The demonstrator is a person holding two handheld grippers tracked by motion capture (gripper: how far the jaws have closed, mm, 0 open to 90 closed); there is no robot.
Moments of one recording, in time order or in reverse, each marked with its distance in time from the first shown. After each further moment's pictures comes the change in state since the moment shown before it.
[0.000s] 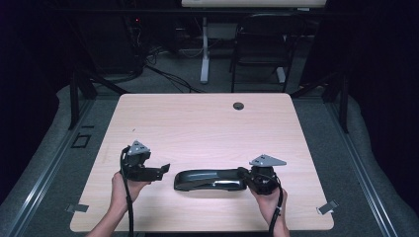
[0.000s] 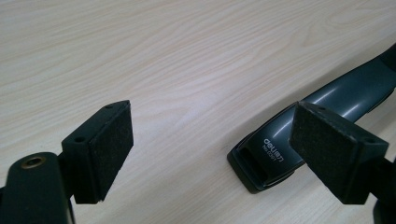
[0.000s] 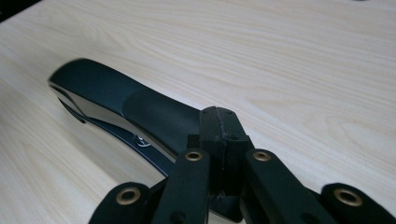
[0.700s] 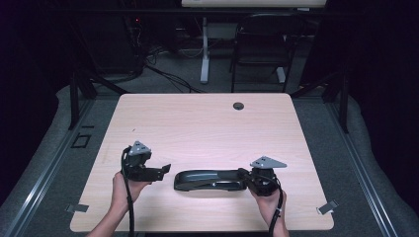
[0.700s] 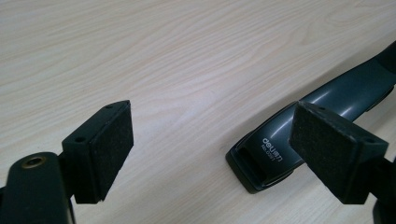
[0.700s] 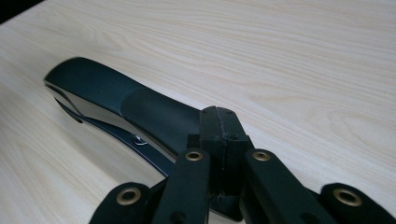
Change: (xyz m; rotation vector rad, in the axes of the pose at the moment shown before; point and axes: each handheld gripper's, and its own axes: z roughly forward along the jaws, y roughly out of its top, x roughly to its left) left arm -0.002 0.000 0.001 0.005 -0.003 0.005; right arm -0.003 -0.006 0.002 -0.024 0.010 0.023
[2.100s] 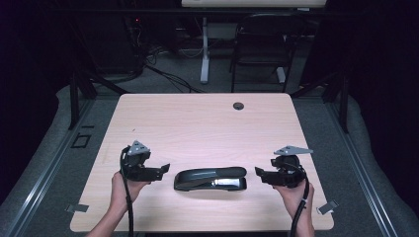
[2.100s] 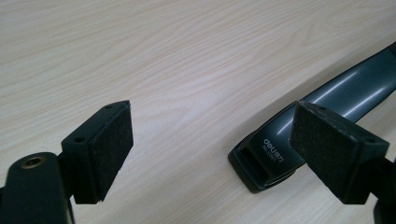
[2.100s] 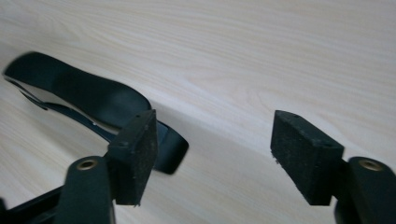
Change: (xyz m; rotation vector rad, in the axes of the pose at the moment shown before) left arm 0.002 -0.001 -0.001 -0.003 0.007 0.003; right arm -0.046 0.023 -0.050 0.132 -0.091 0.048
